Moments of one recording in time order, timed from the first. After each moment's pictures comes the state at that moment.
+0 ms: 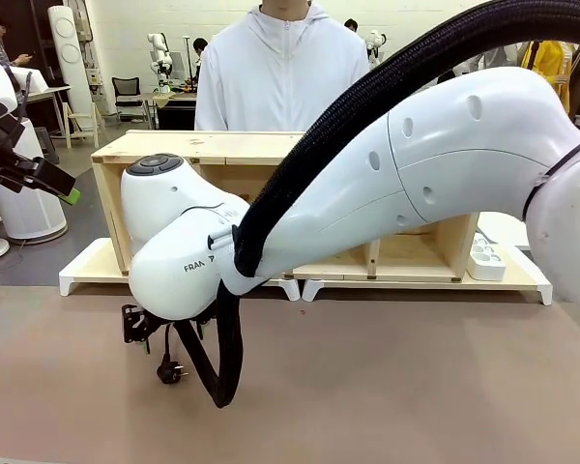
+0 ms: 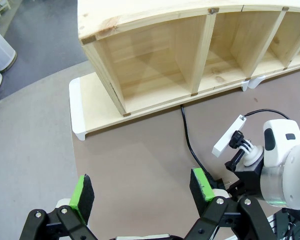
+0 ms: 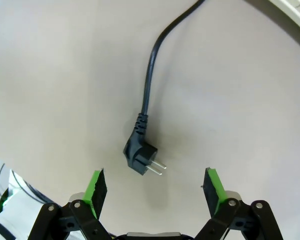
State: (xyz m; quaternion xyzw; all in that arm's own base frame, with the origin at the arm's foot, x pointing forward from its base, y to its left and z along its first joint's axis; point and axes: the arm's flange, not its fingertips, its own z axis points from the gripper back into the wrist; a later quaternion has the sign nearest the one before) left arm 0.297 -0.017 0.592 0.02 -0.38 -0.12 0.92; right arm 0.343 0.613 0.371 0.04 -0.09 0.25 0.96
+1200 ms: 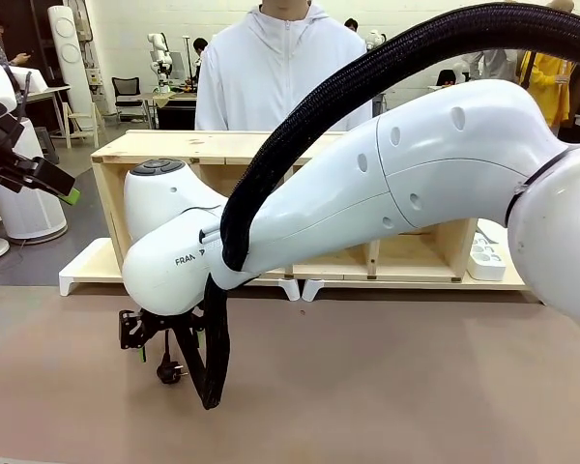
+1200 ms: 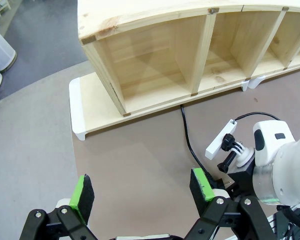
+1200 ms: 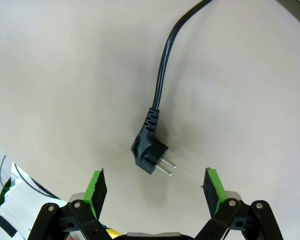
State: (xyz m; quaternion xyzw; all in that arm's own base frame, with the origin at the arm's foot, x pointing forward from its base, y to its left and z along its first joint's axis) left arm 0.297 -0.017 0.592 0.02 -0.38 -0.12 0.92; right arm 0.348 0.618 0.361 0.05 -0.06 0.26 0.96
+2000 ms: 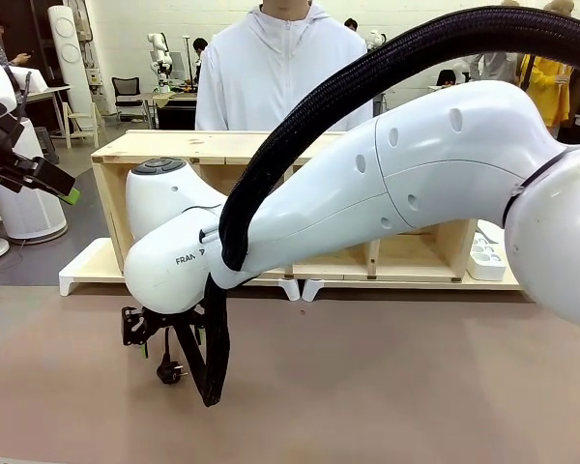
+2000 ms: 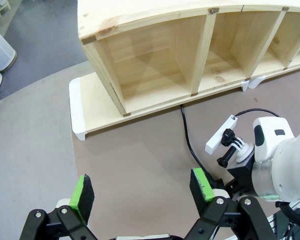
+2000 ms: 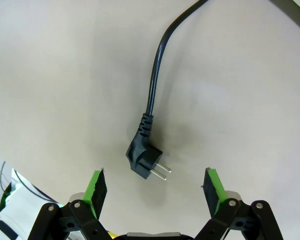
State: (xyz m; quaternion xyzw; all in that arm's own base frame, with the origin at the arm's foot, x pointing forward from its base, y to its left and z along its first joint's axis) left arm 0.297 -0.017 0.592 0.02 -0.38 -0.12 0.92; right arm 0.353 0.618 0.361 0.05 -0.06 0.24 0.97
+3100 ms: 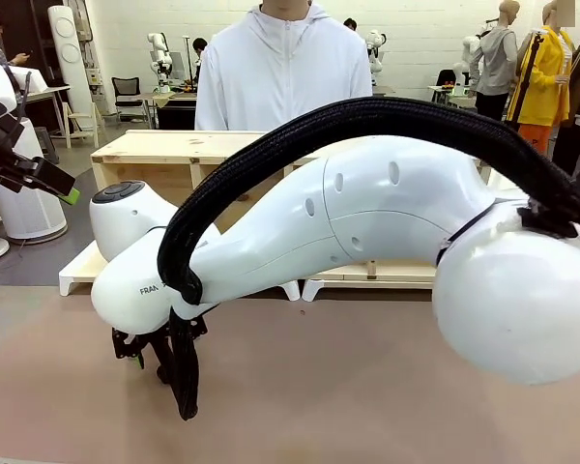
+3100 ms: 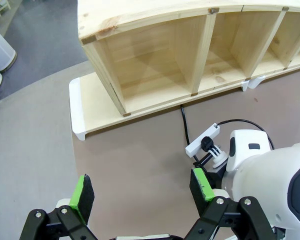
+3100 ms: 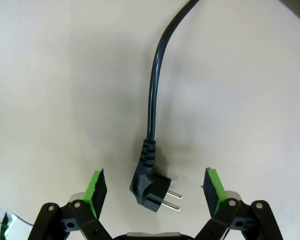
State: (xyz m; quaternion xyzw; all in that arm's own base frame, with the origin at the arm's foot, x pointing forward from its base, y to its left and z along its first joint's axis) left arm 0.297 -0.017 0.592 0.02 -0.38 -0.12 0.92; right arm 0.358 0.654 0.325 -0.01 -0.07 0.20 0.98
